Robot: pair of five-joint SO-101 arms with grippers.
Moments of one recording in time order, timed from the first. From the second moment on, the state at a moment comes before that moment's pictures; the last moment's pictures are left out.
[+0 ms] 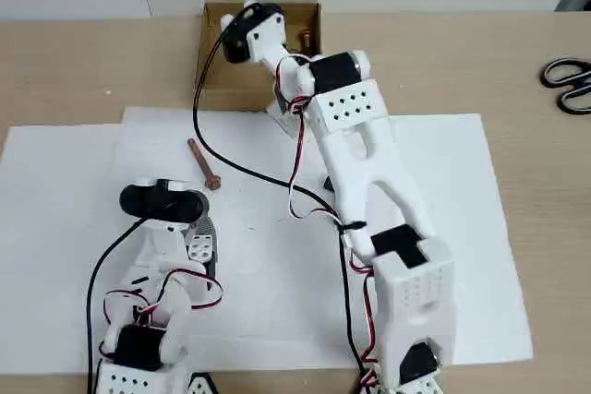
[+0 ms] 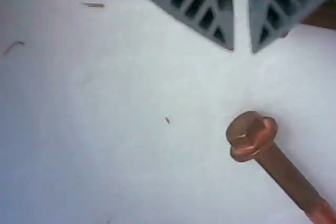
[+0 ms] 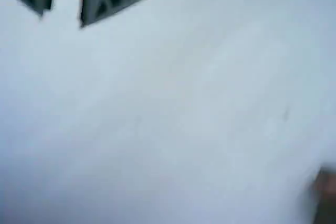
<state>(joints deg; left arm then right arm) 5.7 -103.3 96.2 52.5 7.9 -23.9 27.4 -40.7 88.0 21.8</state>
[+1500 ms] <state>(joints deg) 3.8 -103.3 96.2 52.5 7.8 -18.9 27.3 -12.8 84.5 42.2</state>
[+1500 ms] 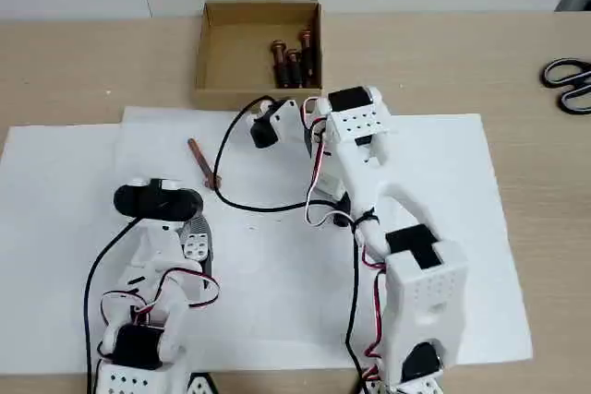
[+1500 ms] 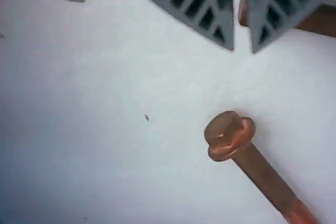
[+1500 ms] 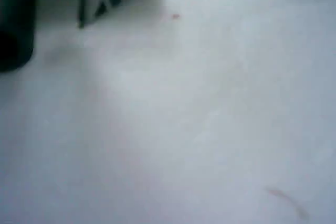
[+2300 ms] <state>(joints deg) 3.8 -103.3 96.2 52.5 7.8 -17.1 17.5 -15.7 90.9 33.3</state>
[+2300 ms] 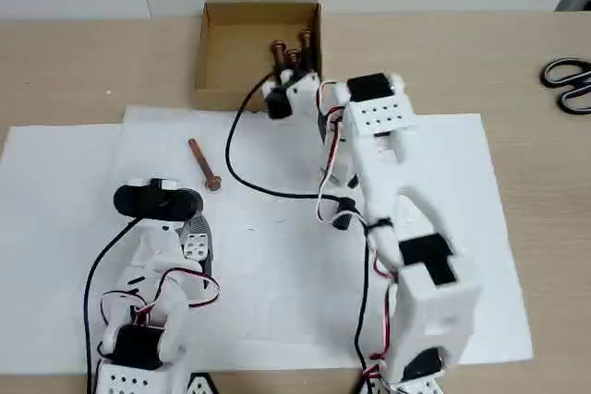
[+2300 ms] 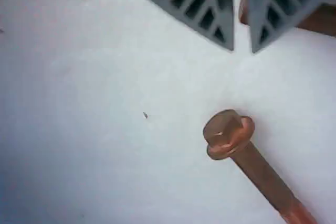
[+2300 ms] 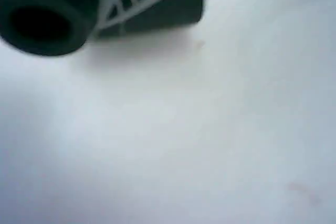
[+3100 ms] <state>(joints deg) 3.8 -93.1 75.6 62.5 -1.5 -7.4 -22.6 13.9 98.2 16.4</state>
